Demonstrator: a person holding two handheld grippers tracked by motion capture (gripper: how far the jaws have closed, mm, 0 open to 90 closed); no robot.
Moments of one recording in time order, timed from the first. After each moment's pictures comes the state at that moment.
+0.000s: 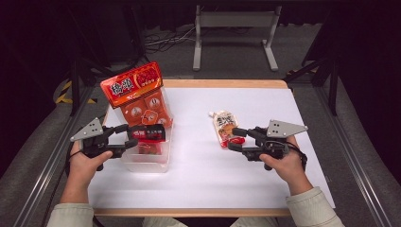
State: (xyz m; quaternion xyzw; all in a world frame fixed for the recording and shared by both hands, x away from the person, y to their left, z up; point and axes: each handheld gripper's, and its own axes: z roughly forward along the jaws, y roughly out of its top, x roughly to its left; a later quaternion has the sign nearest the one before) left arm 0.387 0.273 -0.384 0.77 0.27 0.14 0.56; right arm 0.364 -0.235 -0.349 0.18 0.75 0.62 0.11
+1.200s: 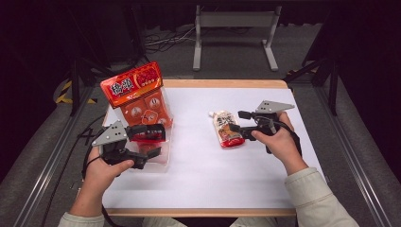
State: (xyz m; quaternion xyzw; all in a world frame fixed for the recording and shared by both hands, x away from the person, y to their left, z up) left arm 0.350 0.198 -0.342 0.79 0.24 0.14 0.55; right arm 0.430 -0.234 -0.350 0.30 0.79 0.51 0.16
